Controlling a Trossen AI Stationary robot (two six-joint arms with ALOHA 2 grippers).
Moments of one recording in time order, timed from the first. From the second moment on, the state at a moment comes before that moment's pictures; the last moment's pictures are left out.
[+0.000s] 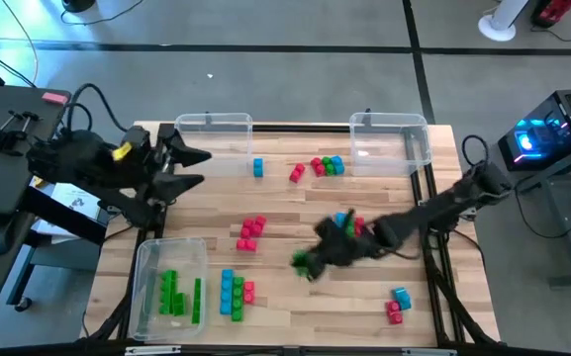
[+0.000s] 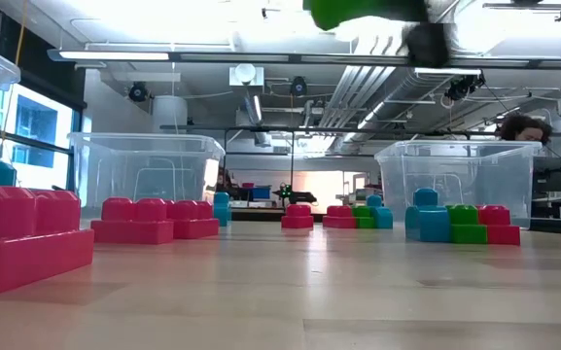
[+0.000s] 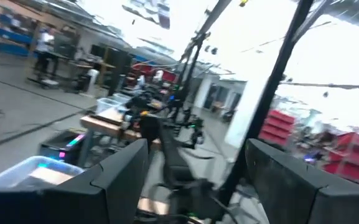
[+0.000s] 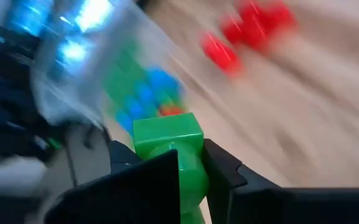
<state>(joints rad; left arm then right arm) -0.37 0.92 1.29 -0.14 -0.38 -0.26 0.42 1.59 1.15 -0.22 0.32 1.16</state>
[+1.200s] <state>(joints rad) -0.39 0.92 1.29 -0.16 -0.46 -0.24 0.18 2.56 2.30 0.16 -0.06 0.68</state>
